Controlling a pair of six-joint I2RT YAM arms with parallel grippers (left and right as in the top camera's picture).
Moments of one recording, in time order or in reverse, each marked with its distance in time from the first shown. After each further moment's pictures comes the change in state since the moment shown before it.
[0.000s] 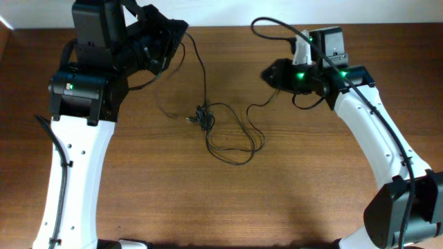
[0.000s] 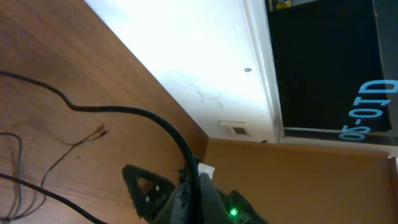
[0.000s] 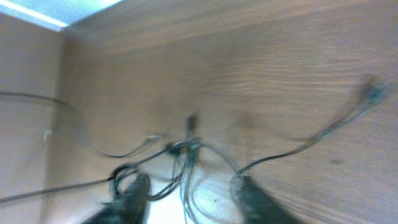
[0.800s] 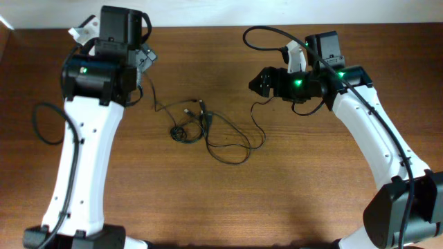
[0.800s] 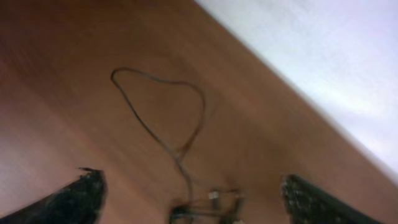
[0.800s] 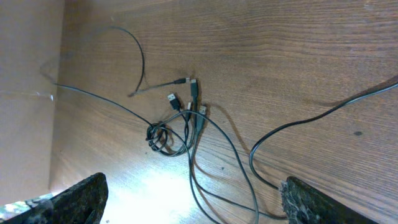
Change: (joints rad) left arm 0.002 0.094 0.004 -0.398 -0.825 0.377; right arm 0.008 0.000 0.000 -0.111 -0.055 -0.073
